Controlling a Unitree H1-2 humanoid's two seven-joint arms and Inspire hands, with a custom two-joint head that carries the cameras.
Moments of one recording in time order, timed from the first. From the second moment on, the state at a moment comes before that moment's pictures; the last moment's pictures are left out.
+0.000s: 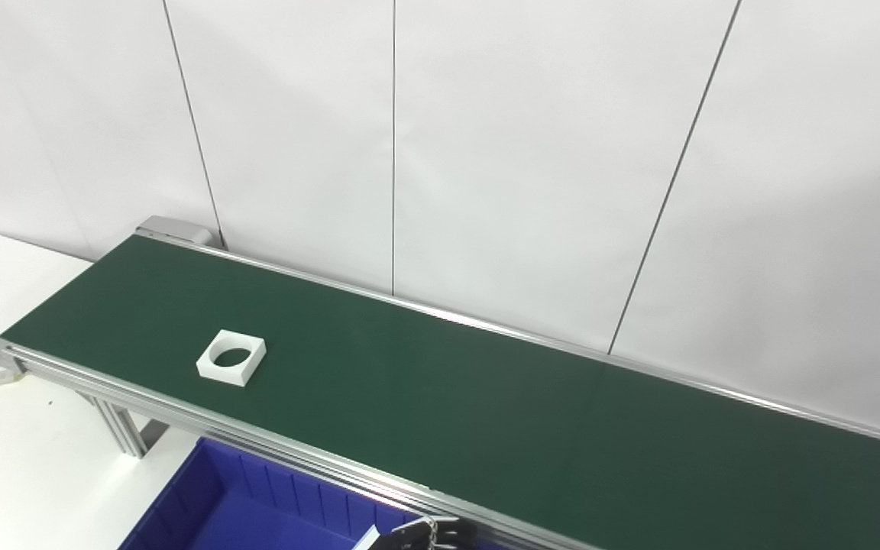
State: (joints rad) left arm 0.20 0.08 -0.15 0.25 -0.03 -0.43 -0.24; right arm 0.17 -0.13 0.35 0.24 -0.21 -0.41 -0.13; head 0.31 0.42
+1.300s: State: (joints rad) left arm 0.04 0.31 -0.03 -0.40 0.18 0.01 -0.24; right arm 0.15 -0.15 0.34 0.27 -0.17 -0.41 -0.13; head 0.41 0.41
